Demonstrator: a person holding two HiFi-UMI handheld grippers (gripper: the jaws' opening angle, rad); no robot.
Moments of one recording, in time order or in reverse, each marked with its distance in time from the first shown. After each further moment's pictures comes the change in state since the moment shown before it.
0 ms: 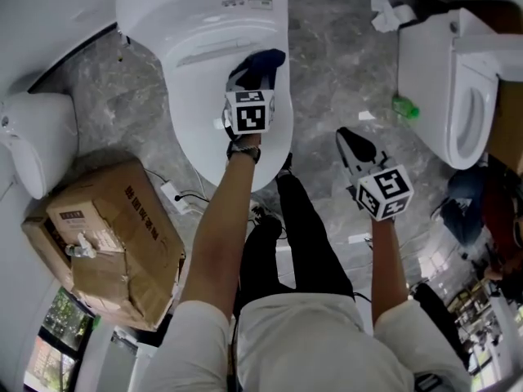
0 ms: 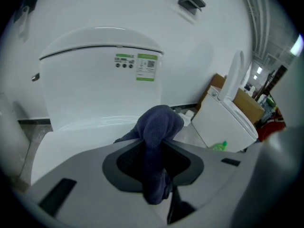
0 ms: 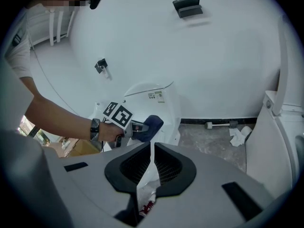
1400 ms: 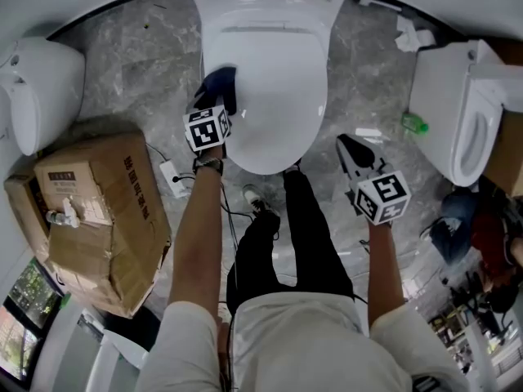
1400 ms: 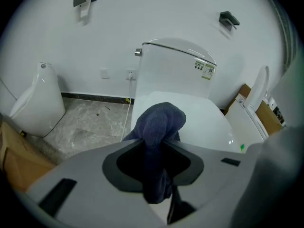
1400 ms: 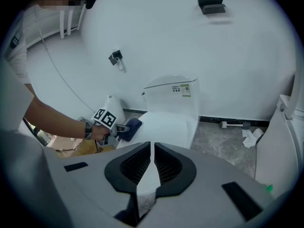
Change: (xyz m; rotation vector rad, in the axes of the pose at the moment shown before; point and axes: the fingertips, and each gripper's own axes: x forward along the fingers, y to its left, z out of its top) left arm -0.129 0.184 -0.135 -0.246 0.011 0.235; right arm 0.015 0.099 -0.027 -0.078 0.048 0.078
